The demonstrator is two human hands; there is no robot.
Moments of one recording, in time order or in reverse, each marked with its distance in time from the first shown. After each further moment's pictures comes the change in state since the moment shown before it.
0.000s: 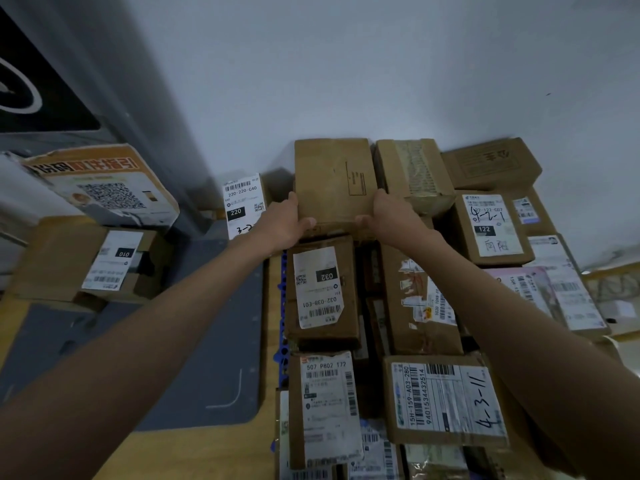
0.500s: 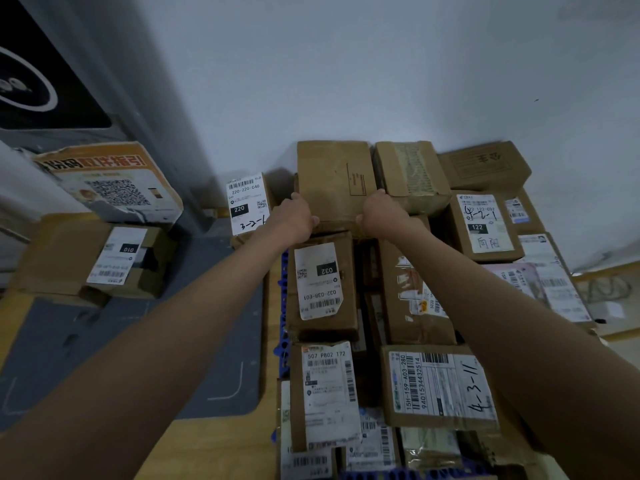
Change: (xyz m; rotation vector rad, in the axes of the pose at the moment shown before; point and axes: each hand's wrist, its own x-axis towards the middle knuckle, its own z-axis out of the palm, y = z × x) left_hand -0.001 0.023 0.006 0.108 0.010 -0.161; right_hand 0.013 -0.013 0.007 -0.126 -0.114 0.090
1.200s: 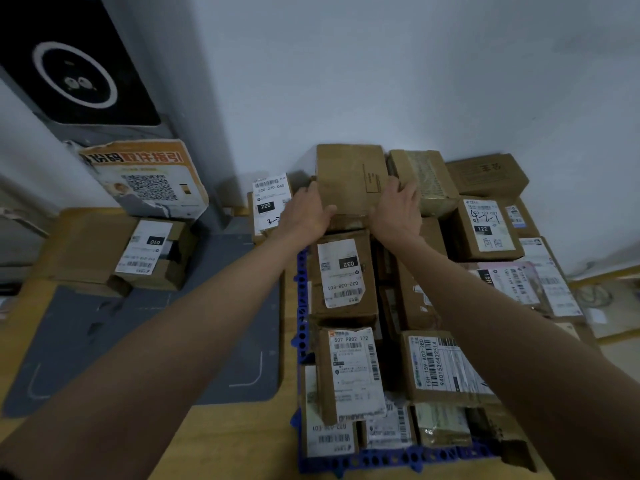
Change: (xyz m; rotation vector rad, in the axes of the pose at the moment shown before) left_hand -0.018 -0.036 -0.006 -0.165 0.259 0.171; right_hand -0.053 -0.041 0.007 0.125 0.492 0.108
